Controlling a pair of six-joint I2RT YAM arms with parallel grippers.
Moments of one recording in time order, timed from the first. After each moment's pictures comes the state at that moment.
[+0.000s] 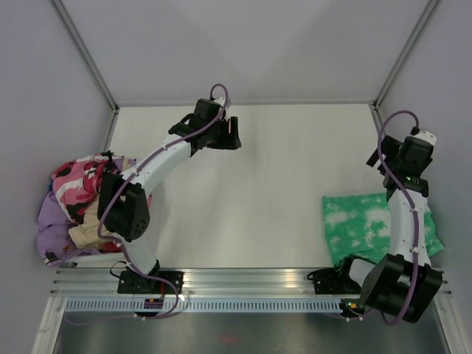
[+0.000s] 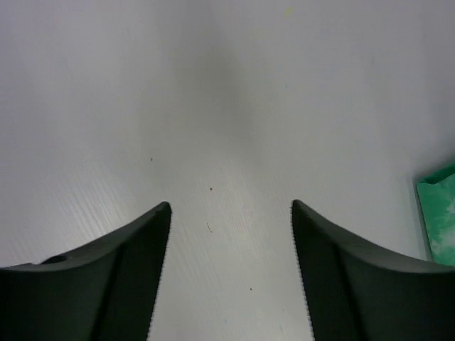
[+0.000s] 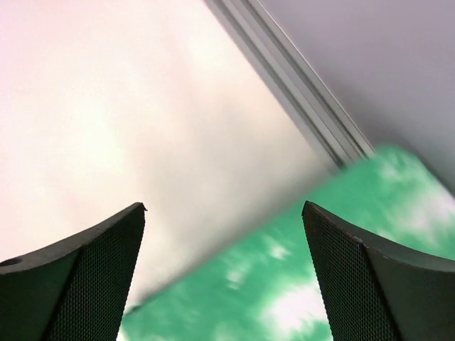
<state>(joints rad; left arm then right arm) -0.49 1.78 1.49 -0.45 0.12 -0.33 -0.41 1.15 0.89 -0.40 0.15 0.21</state>
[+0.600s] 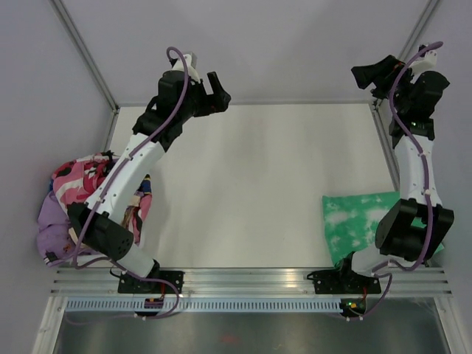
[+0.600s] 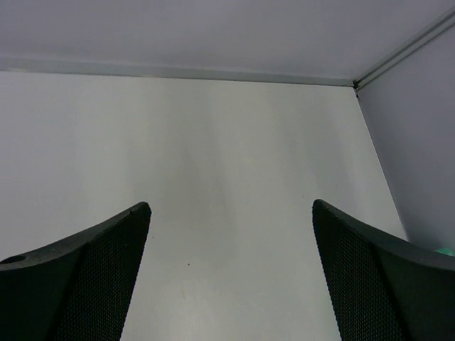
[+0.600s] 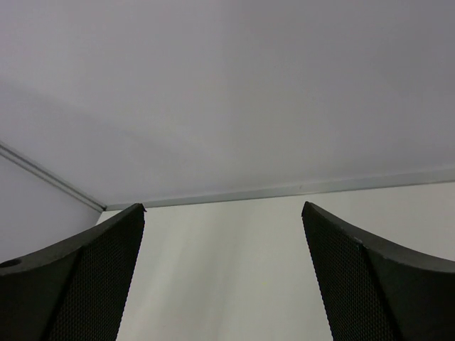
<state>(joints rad) -0.44 1.58 1.71 -0.42 -0.05 -0.42 -0.29 1.52 1.46 0.15 -0.55 0.54</state>
